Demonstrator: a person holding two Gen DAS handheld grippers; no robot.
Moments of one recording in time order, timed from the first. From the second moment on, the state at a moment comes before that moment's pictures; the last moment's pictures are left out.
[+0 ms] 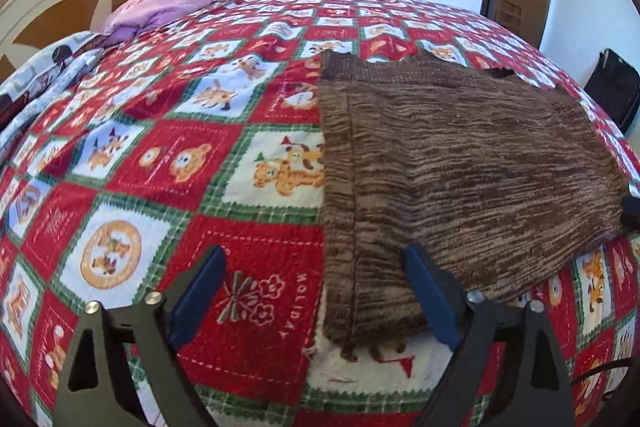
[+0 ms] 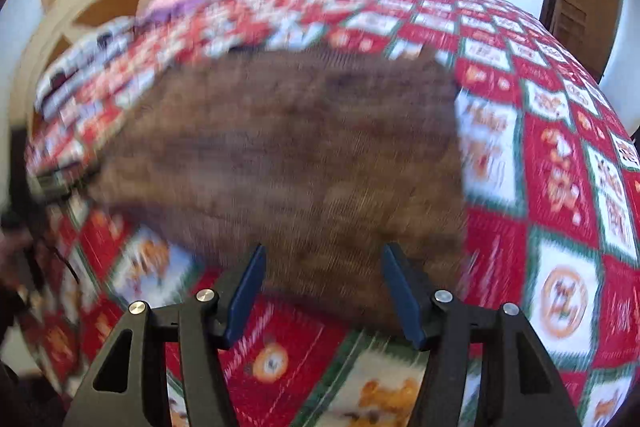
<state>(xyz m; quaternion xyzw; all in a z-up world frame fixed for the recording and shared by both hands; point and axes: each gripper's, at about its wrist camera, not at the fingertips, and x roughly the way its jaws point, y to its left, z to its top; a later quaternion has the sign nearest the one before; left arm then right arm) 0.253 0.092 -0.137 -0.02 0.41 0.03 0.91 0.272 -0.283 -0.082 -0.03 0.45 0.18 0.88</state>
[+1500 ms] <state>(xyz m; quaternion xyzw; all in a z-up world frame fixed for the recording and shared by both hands) 0.238 0.105 -0.133 -0.06 0.41 0.03 0.91 0.331 -0.250 -0.086 -0.03 0.44 0.15 0.88</state>
